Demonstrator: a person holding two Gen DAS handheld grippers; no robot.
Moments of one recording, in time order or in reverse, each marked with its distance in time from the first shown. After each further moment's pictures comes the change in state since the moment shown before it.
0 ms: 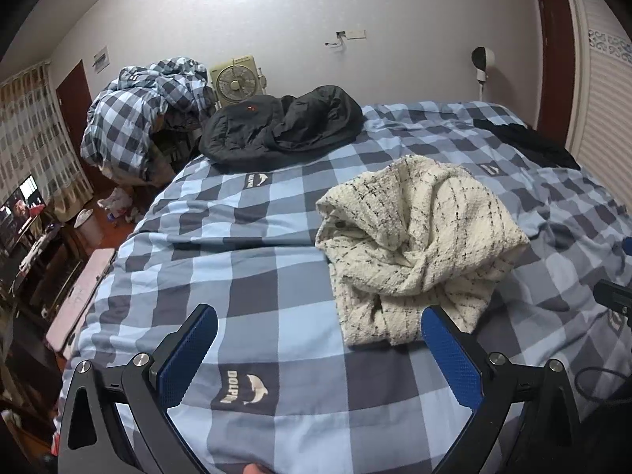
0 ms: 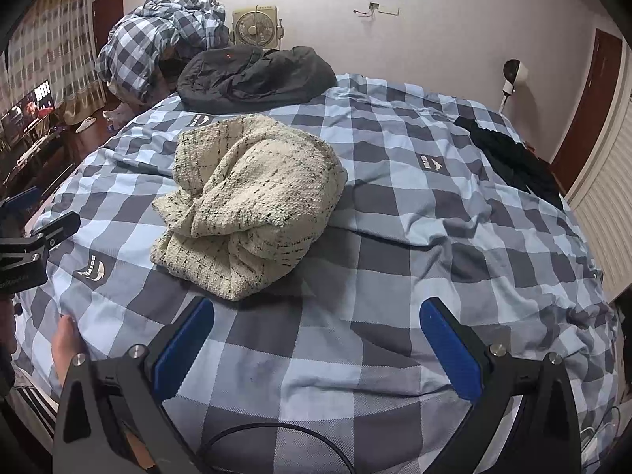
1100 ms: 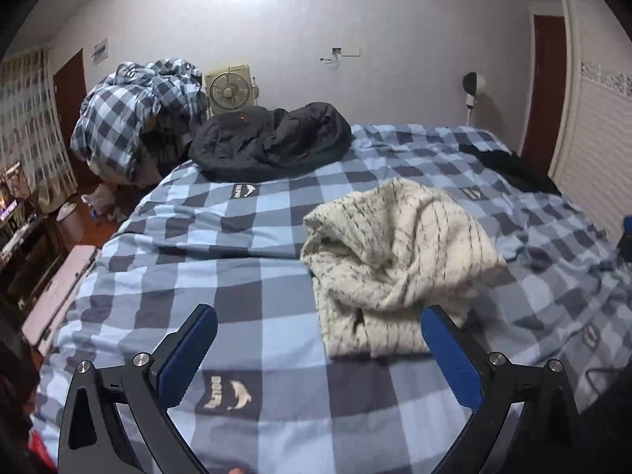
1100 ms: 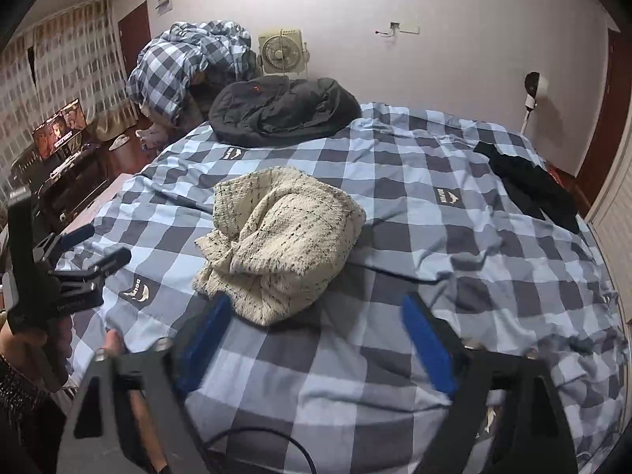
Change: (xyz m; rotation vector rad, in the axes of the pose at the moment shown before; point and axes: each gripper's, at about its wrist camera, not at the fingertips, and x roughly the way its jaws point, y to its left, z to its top) left arm -0.027 0.007 -0.003 -0.051 -0.056 -0.074; right arm -0.058 -0.028 0.023 -0.002 -0.067 0.132
